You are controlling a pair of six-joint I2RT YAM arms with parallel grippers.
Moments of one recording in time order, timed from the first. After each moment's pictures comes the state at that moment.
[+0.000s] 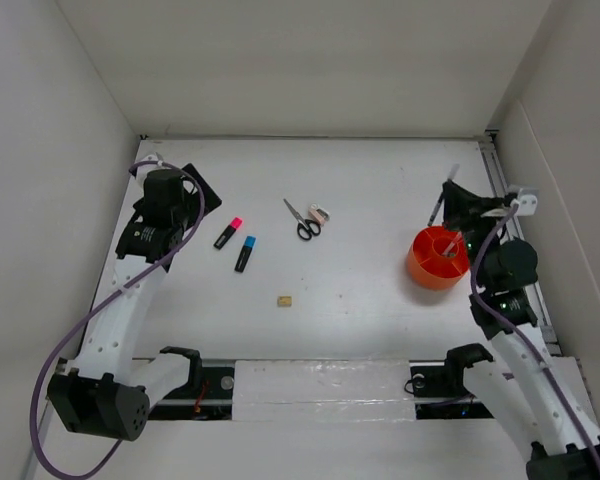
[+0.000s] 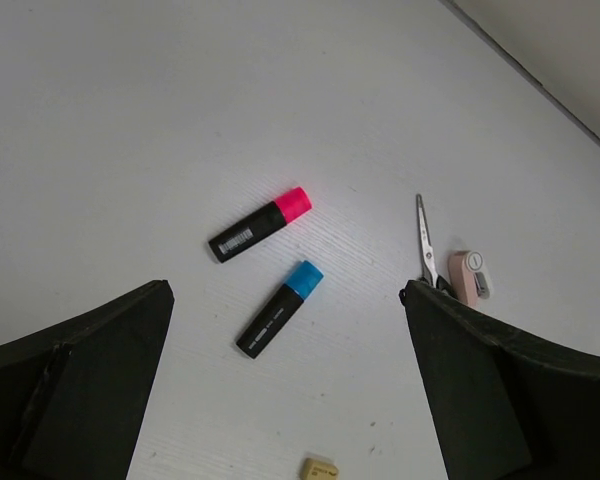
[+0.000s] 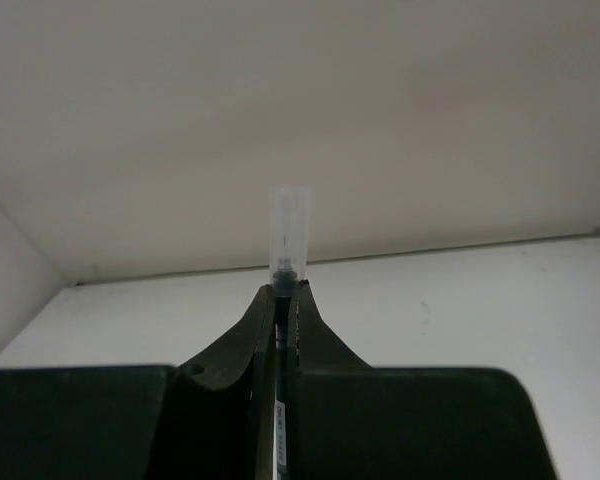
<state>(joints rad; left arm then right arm) -0.16 1.06 1.09 -0.61 -0.27 -0.66 0.27 0.69 0.66 0.31 0.09 0.27</state>
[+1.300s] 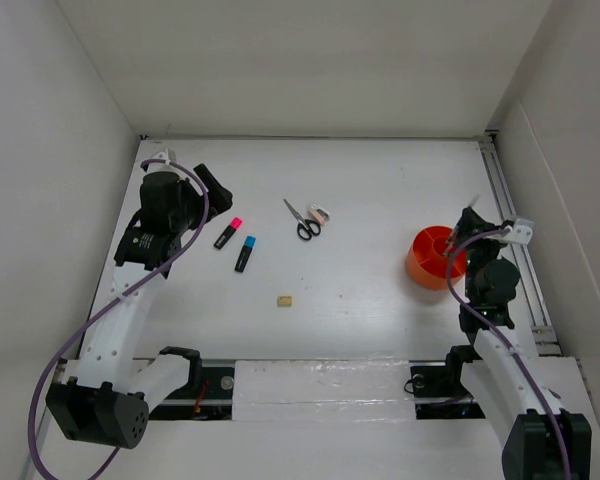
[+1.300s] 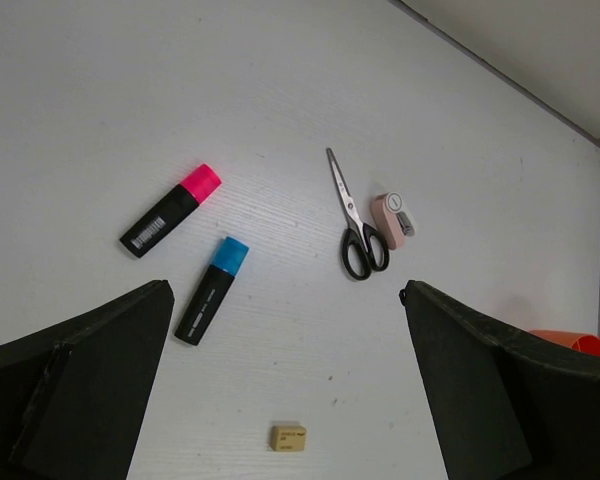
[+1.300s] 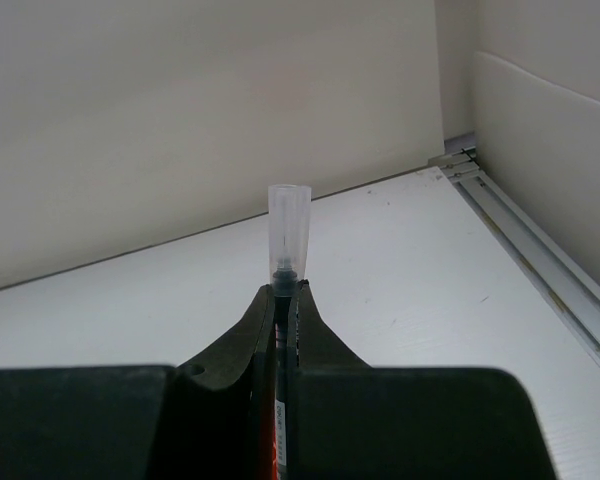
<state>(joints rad) -0.16 1.02 1.06 -0.52 -0.02 -0.60 -0.01 0.70 0.23 0.72 0.15 0.24</state>
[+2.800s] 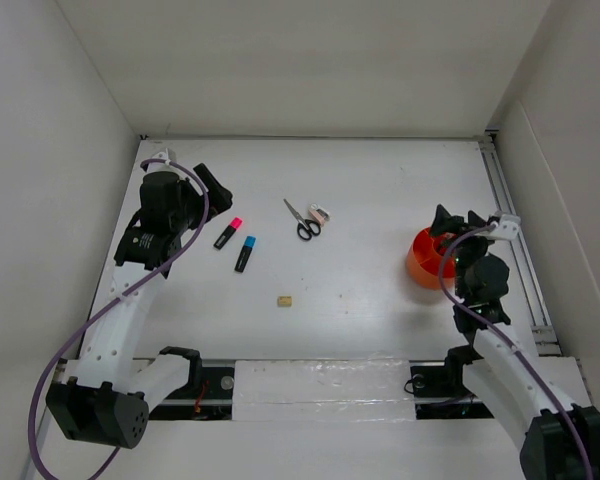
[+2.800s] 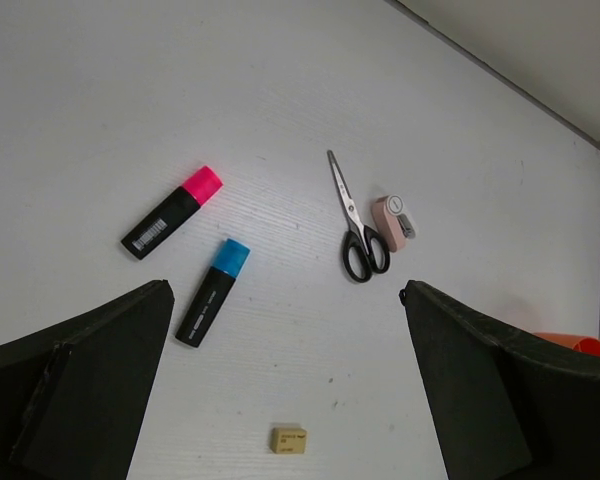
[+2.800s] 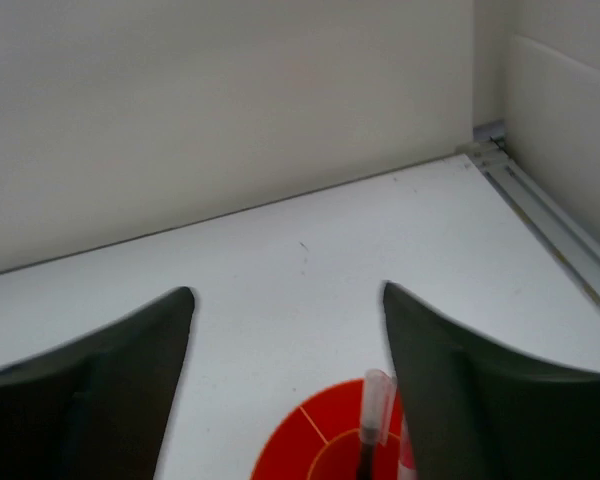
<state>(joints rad) -0.16 1.02 1.05 -0.52 -0.02 -0.60 0.14 0.72 0.24 0.69 0.27 0.21</state>
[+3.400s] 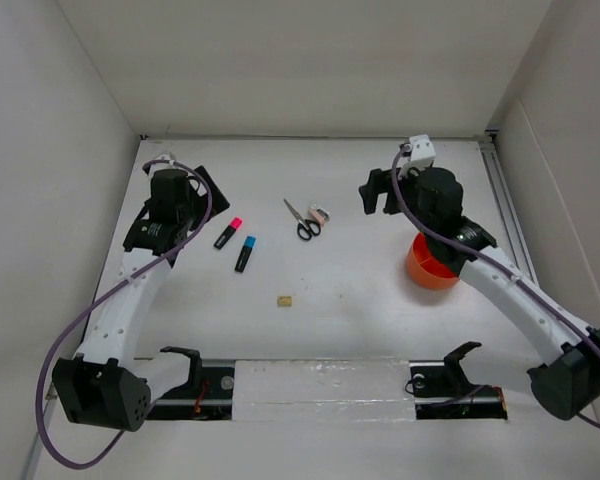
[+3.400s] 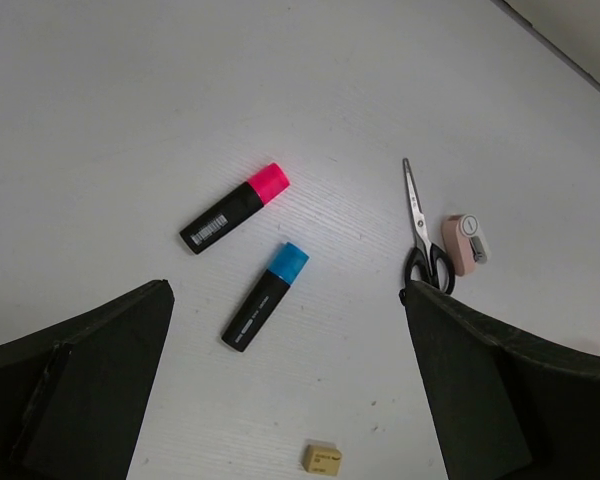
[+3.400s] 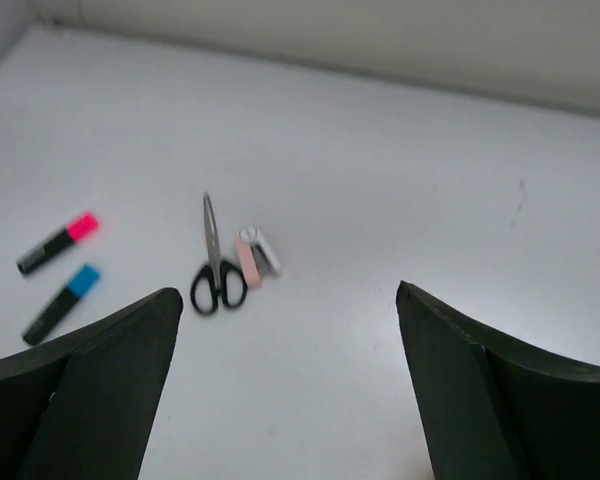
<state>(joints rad) -0.16 1.11 1.05 -0.55 -0.15 -0.61 0.51 1.14 1.03 -0.06 0.16 0.15</state>
